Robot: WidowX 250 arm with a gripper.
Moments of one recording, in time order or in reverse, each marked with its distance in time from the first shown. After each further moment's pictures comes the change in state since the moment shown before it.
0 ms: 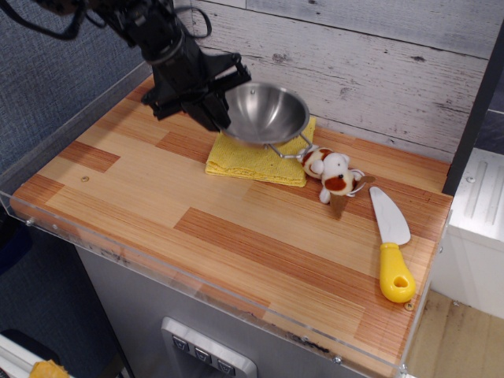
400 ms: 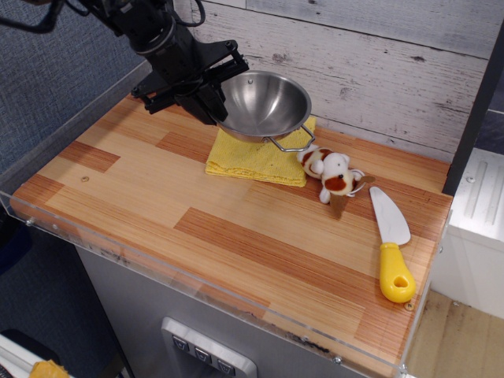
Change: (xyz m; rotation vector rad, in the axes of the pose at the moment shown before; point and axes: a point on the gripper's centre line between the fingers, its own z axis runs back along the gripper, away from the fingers) arm -0.006 -0.009 0.027 -0.014 -0.036 0.000
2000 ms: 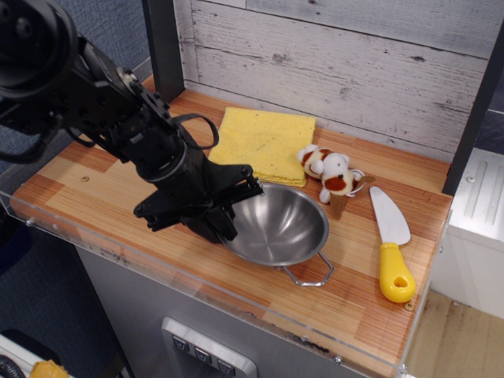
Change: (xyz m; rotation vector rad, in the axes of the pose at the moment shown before) arm -0.116 0.014 -0.006 0.031 0.094 0.005
